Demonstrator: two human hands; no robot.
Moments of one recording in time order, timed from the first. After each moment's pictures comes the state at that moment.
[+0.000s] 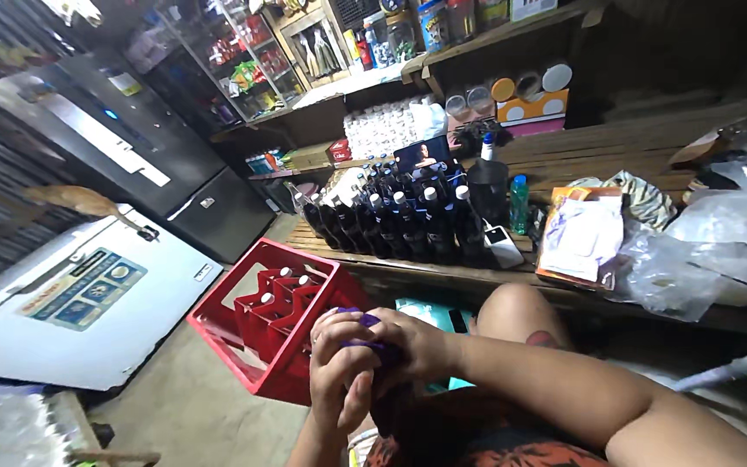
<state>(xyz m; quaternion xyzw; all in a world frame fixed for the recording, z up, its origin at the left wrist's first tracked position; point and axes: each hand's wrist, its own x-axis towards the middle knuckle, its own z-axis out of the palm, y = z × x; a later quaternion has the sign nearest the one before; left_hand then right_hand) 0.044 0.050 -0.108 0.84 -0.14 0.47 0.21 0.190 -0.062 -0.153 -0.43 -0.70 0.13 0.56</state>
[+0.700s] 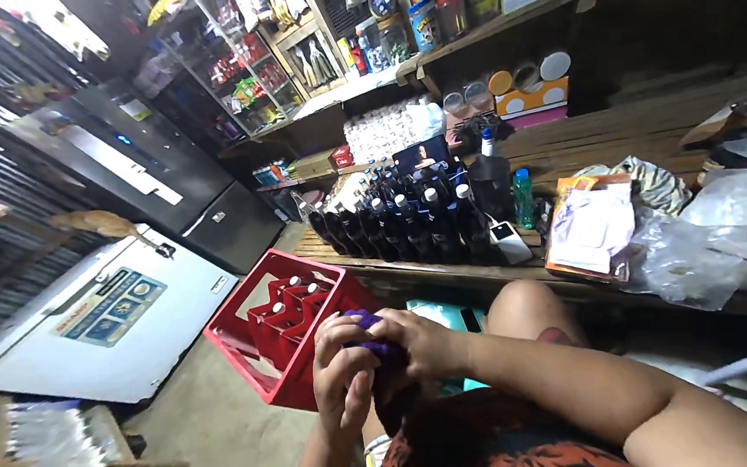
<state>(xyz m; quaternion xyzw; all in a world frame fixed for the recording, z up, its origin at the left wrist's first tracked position) 0.047 0.055 -0.105 0.84 -0.14 0.47 0.23 0.193 -0.061 -0.154 -0.48 -0.69 0.11 0.53</state>
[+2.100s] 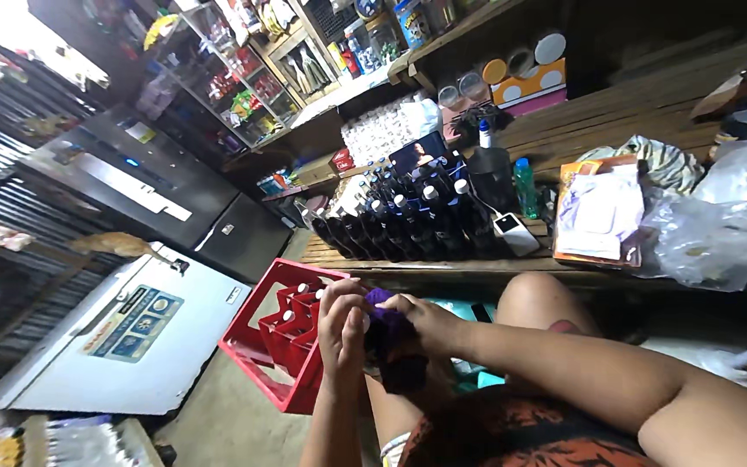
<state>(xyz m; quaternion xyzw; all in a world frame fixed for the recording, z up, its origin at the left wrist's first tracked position) 0.094 0.083 -0.088 0.84 -0.12 0.42 0.32 0.209 -0.055 -0.166 -0.59 -0.62 0.10 0.51</state>
